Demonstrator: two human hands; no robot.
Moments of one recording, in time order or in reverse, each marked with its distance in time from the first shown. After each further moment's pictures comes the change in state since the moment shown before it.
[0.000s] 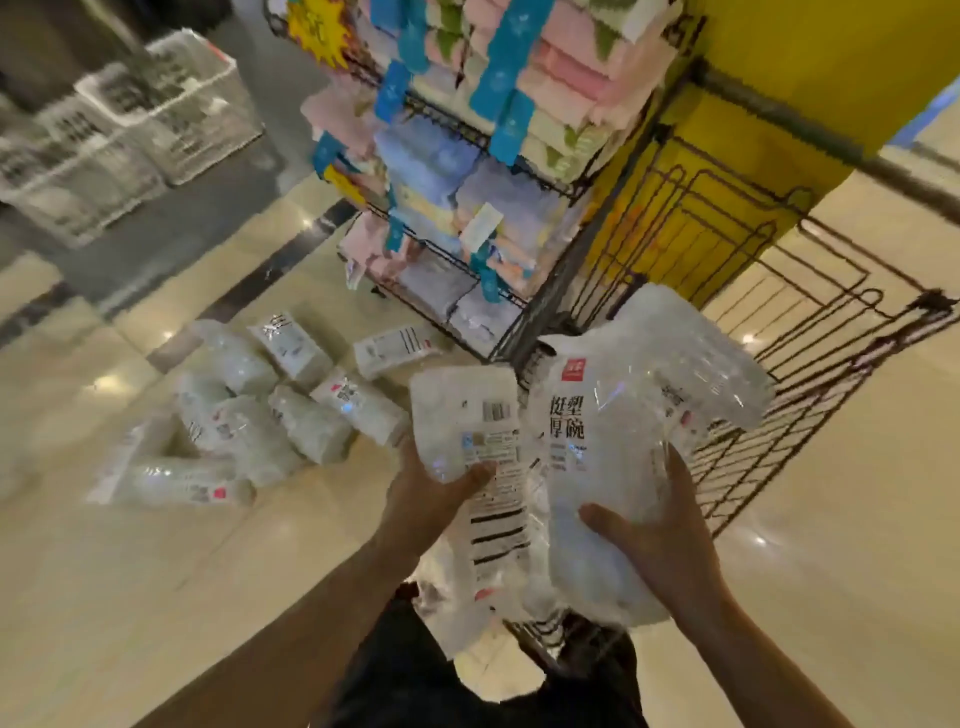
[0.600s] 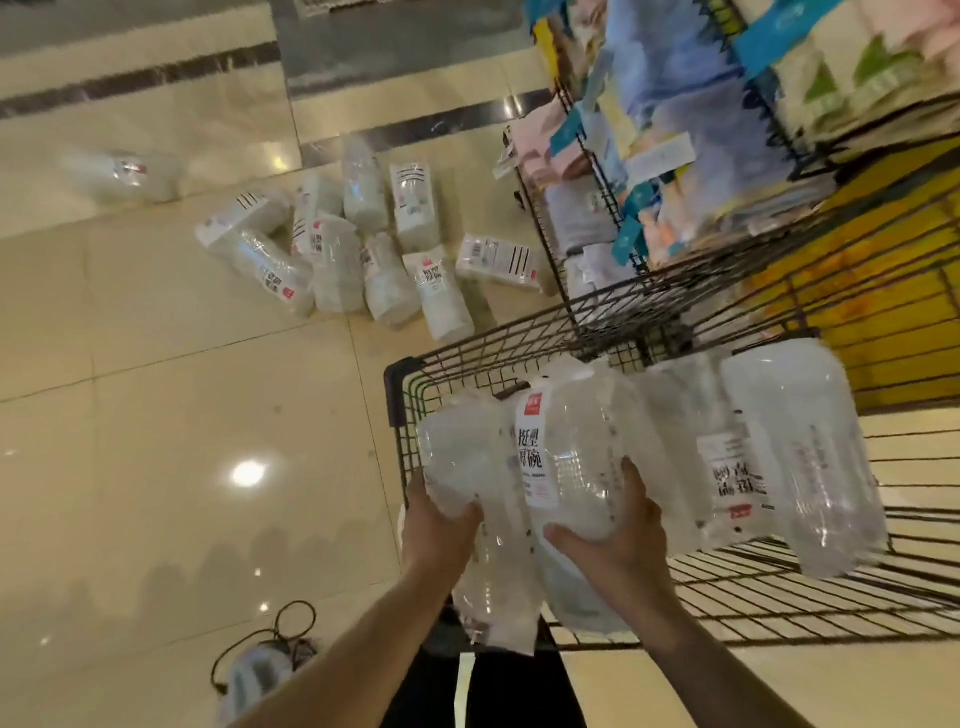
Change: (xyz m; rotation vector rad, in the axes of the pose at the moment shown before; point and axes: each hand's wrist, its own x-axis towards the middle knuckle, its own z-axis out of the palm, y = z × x) left_hand -0.035 -0.079 0.164 -0.253 0.586 -0.615; right_hand 0.121 0.090 0.008 -0.544 -0.531 -0.086
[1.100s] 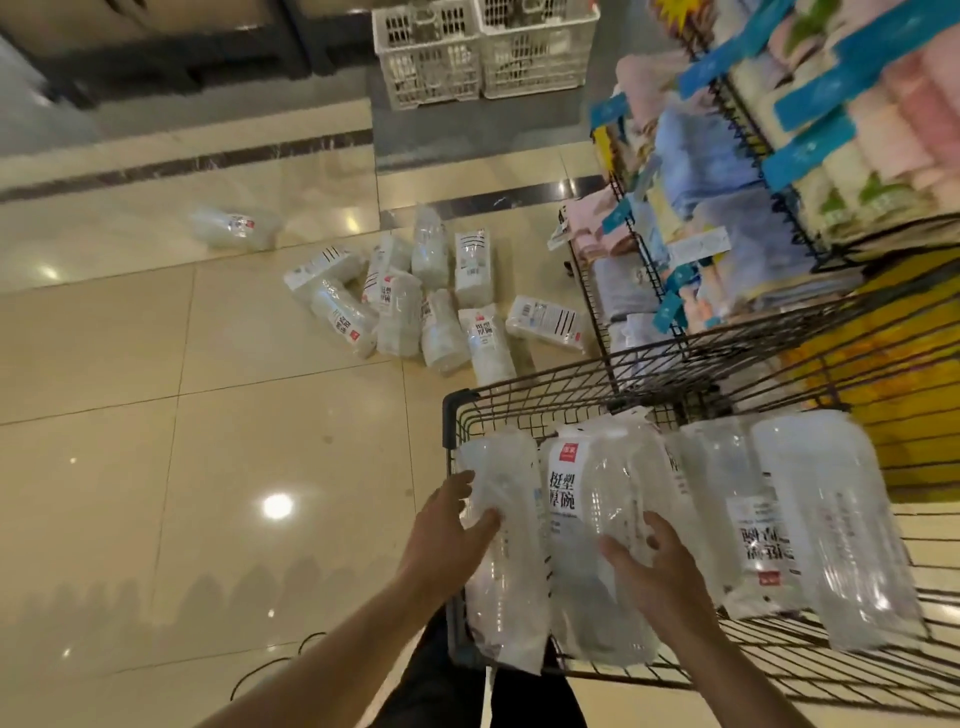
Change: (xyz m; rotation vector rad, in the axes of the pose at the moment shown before) left_hand -0.035 0.032 -0.073 0.181 -0.059 0.303; right_hand -0.014 -0.034 -0.027 -0.005 -0.104 0.024
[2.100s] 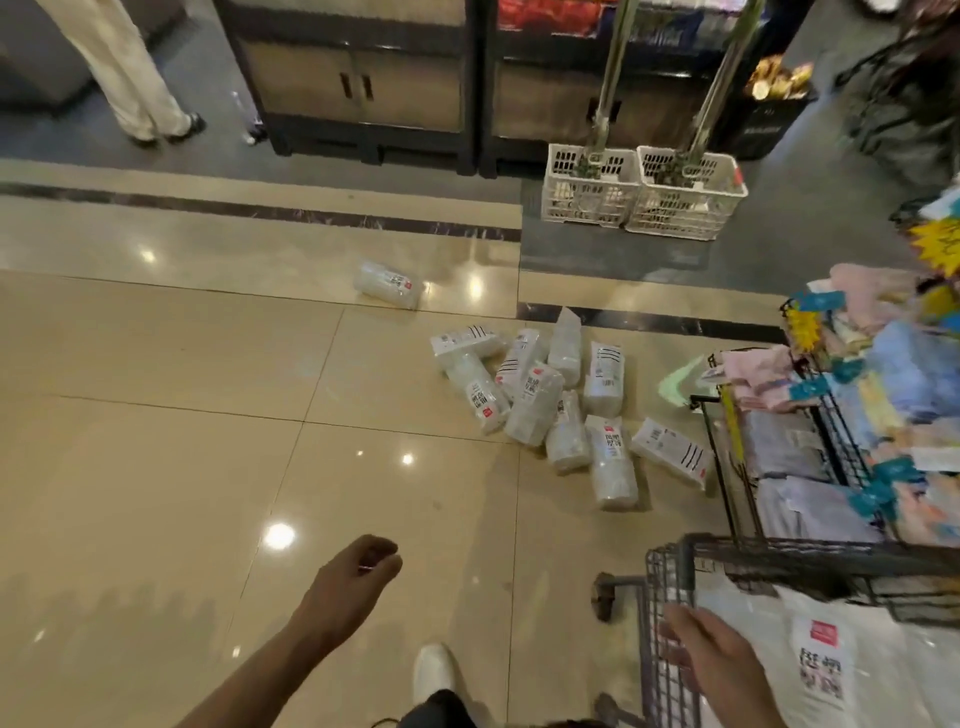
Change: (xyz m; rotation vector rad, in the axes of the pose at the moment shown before) left_hand -0.005 -0.253 -0.392 -0.161 0.178 -0.114; right_hand -0.108 -0.220 0.210 0.182 -0.028 0.008
